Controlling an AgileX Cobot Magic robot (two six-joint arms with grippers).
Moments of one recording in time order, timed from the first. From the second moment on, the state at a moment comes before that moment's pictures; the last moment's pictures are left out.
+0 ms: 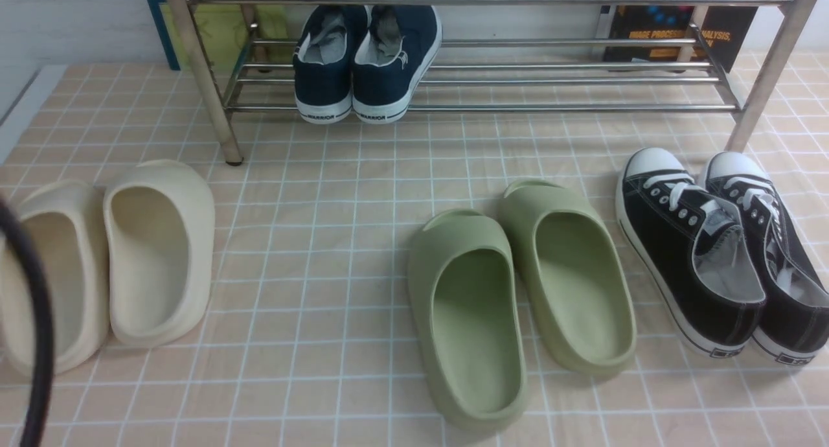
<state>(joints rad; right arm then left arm) -0.04 -0.01 0.02 -0.09 0.36 0.17 -0.26 0.53 -0.97 0.12 1.00 -0.16</state>
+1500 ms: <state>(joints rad) -0.04 -0.01 0.02 -0.09 0.36 0.17 0.05 -0.01 0.02 0.15 0.32 -0.18</state>
